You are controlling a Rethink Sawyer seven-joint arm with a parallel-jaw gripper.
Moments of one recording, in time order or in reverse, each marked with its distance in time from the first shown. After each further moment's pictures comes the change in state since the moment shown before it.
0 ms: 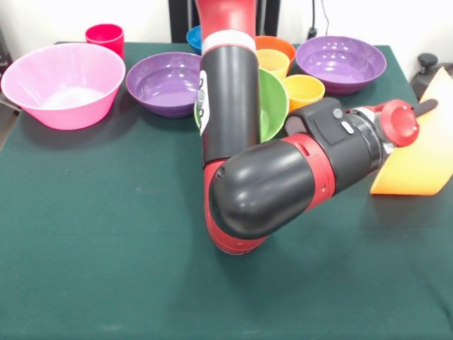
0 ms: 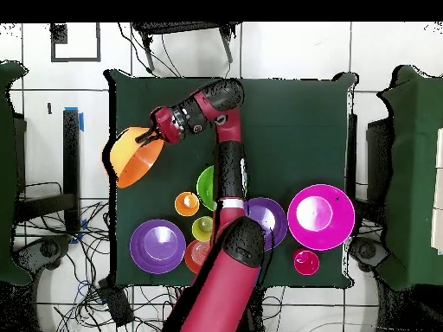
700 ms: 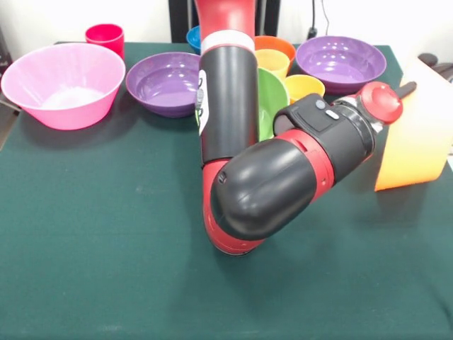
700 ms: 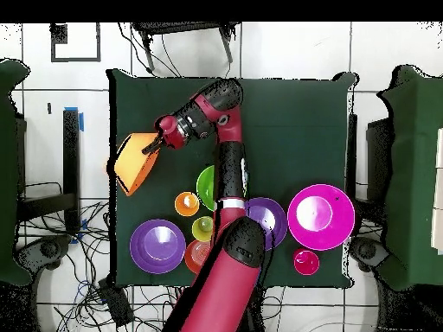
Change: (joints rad) arm -0.001 0.001 -0.001 -0.002 -0.040 0.139 -0.204
